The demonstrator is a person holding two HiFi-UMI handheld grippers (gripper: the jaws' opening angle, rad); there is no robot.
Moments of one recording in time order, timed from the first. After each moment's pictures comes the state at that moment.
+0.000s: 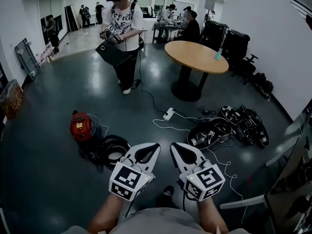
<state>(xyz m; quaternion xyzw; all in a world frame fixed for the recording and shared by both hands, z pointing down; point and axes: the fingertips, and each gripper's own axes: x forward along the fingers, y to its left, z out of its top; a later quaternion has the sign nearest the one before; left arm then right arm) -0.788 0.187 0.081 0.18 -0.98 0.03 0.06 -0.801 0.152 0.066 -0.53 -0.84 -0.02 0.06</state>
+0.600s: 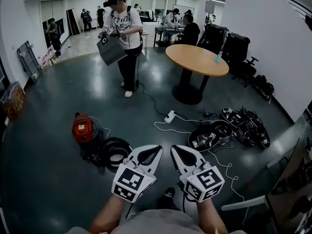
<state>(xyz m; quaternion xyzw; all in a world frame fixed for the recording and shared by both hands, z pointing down) -0.775 0.172 0.074 0.18 -0.98 0.04 0.05 -0.787 0.143 0.065 -0.53 -0.84 -0.01 0.05</state>
